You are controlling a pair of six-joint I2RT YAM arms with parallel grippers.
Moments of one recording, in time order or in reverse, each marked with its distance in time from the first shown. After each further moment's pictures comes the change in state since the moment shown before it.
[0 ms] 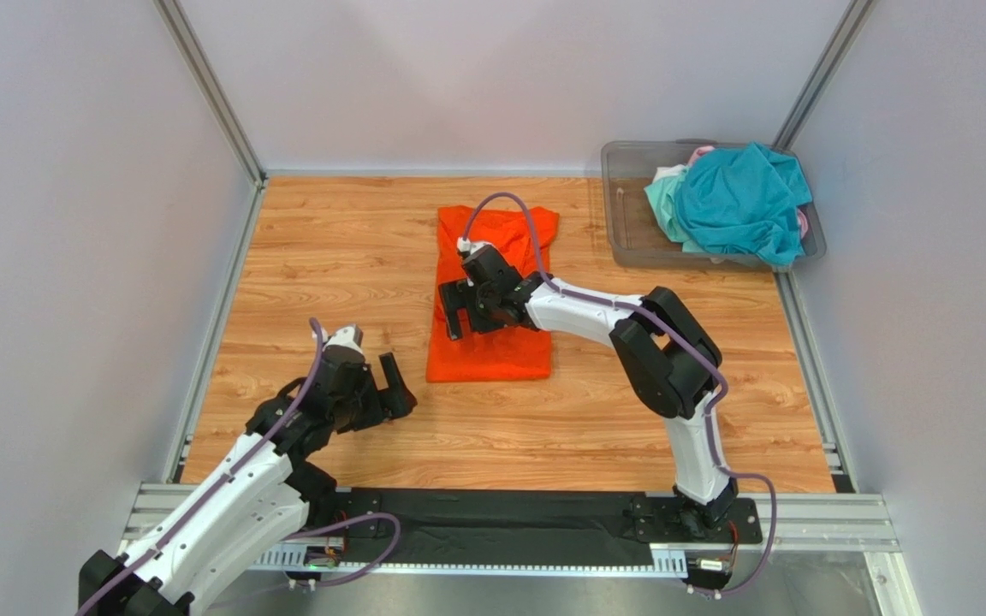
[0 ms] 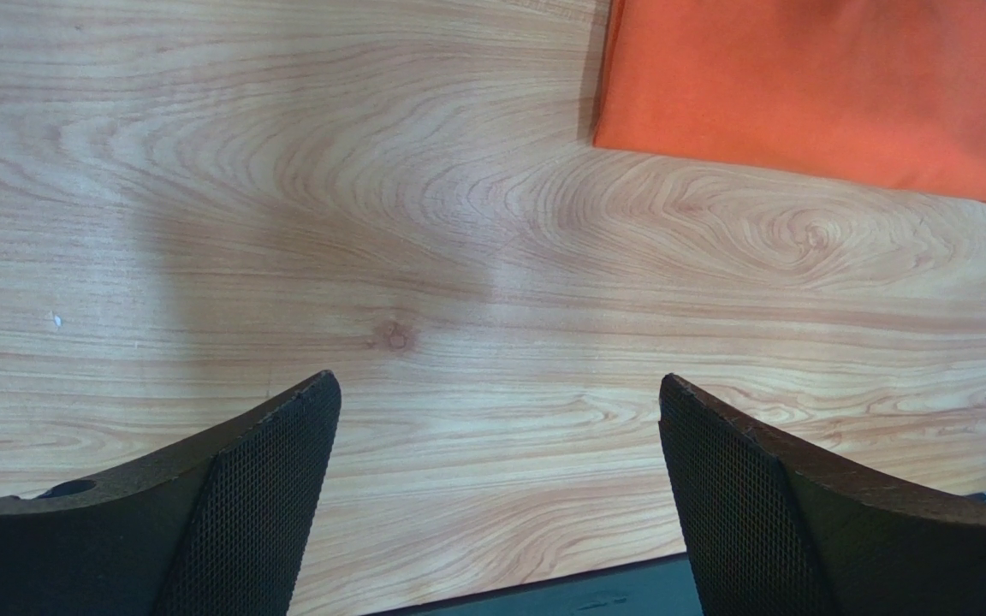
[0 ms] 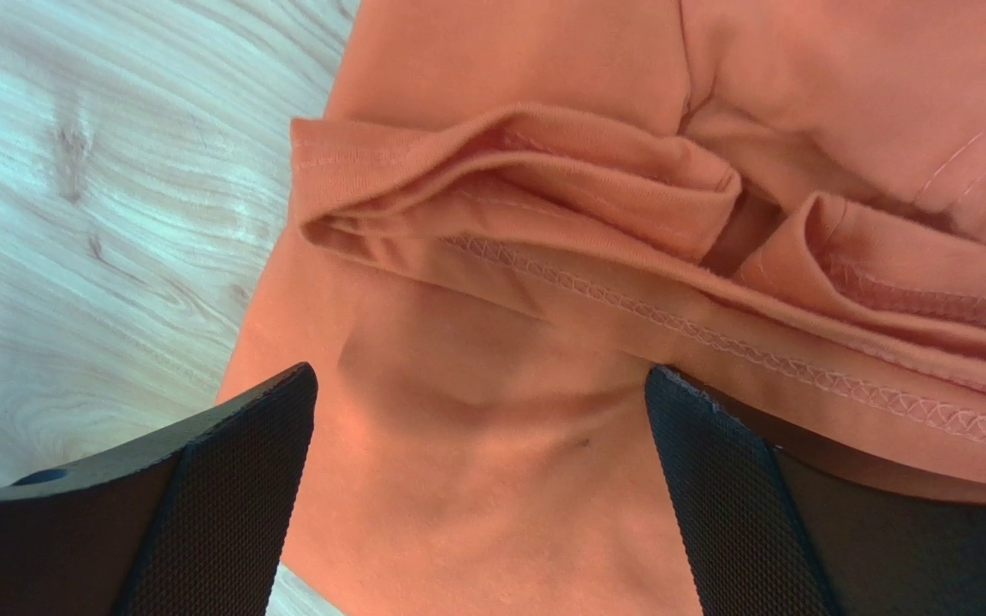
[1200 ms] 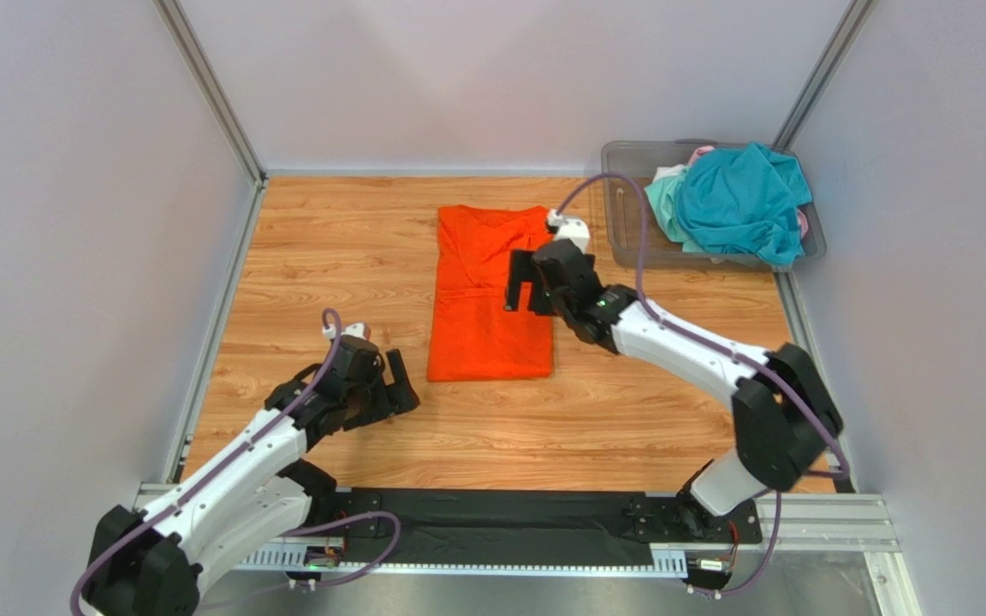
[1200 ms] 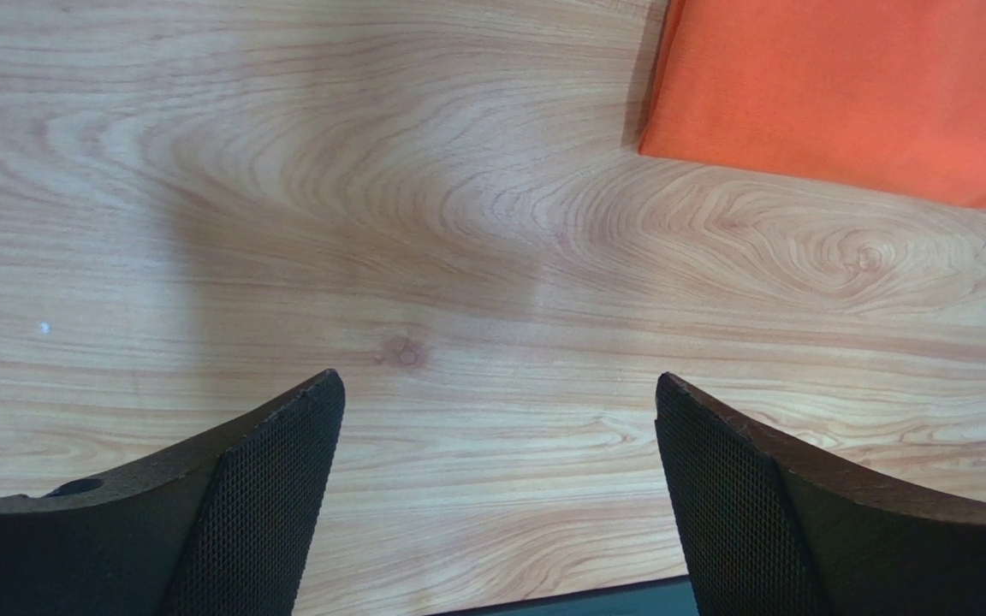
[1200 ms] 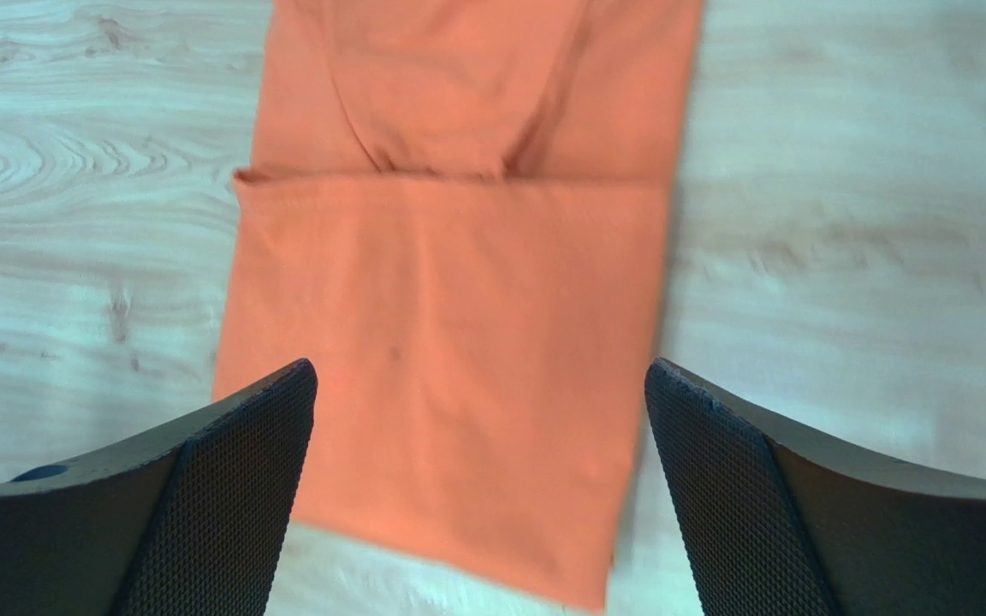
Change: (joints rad) left arm 0.000 0.146 0.013 0.043 -0.011 -0.019; right arm -0.074 -0.456 -0.302 0.078 0.289 0.114
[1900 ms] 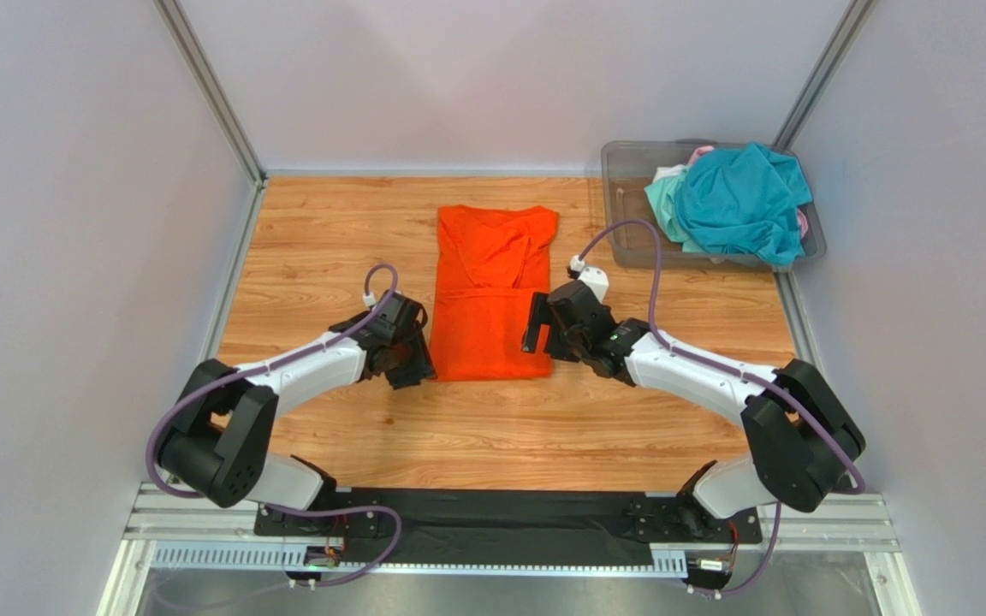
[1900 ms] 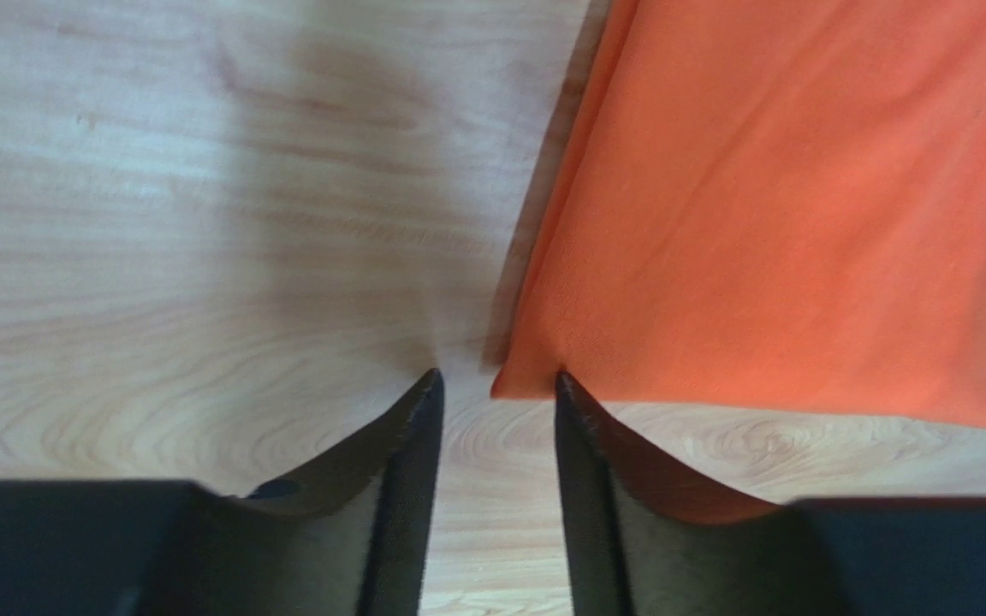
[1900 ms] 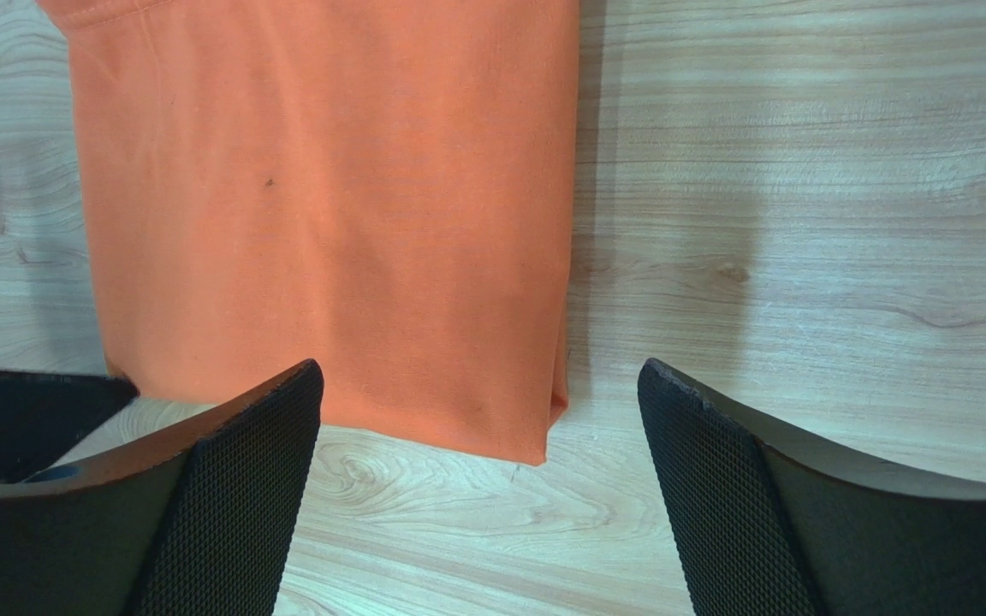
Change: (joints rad) left arm 0.001 0.614 0.238 0.236 0.050 -0.064; right arm 0.012 -0.157 -0.309 -0.024 -0.060 0.215
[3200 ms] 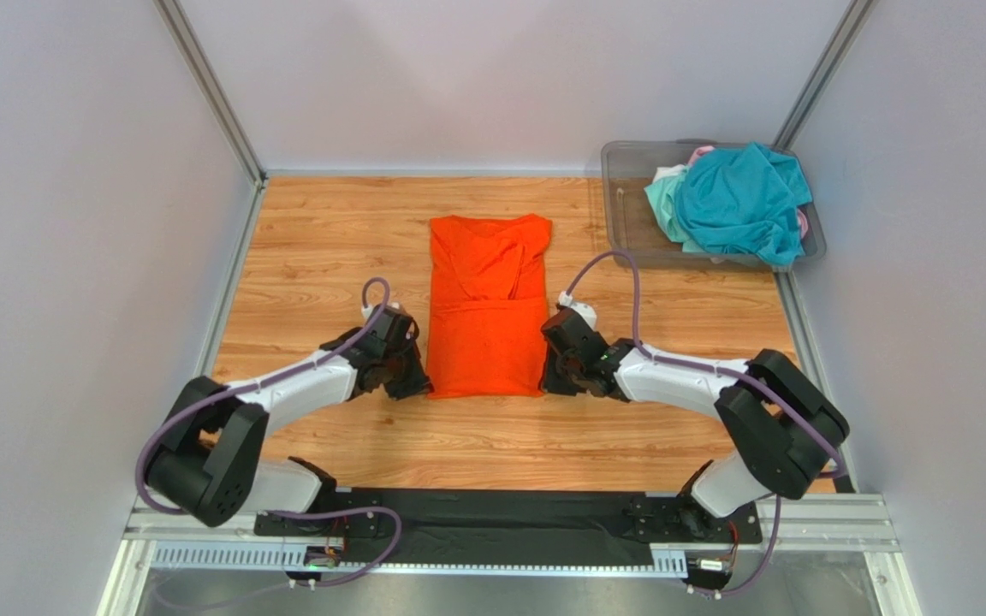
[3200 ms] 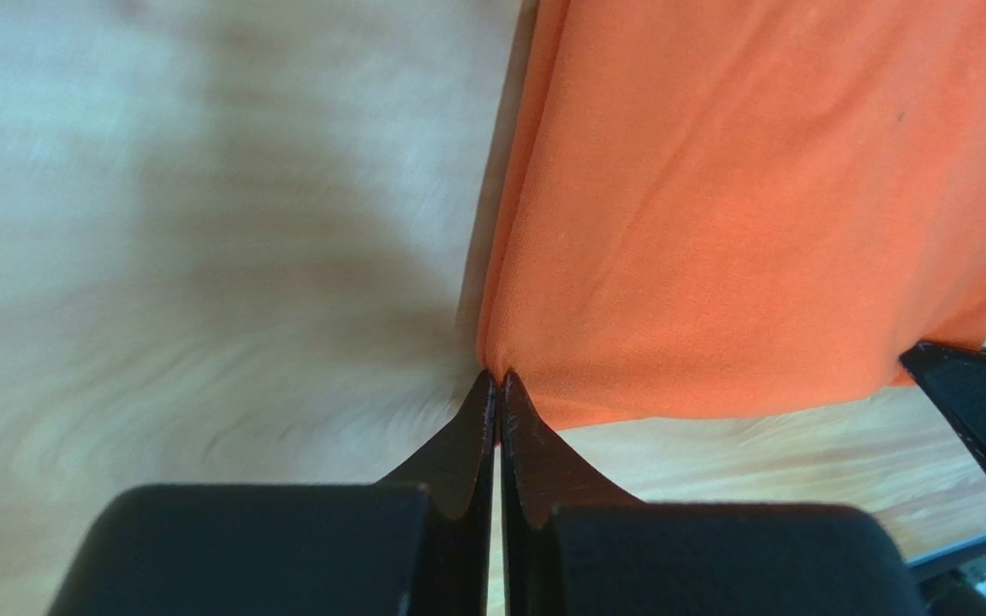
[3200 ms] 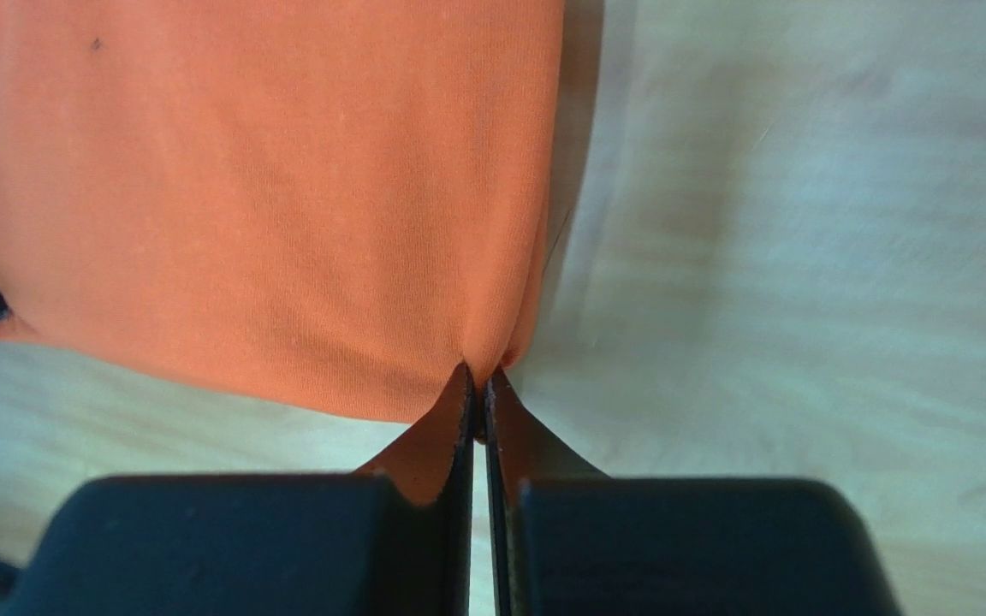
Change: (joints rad) left arm 0.008 -0.022 -0.084 0.137 0.089 -0.006; right arm 0.029 0.090 -0.098 0.039 -0.131 0.040
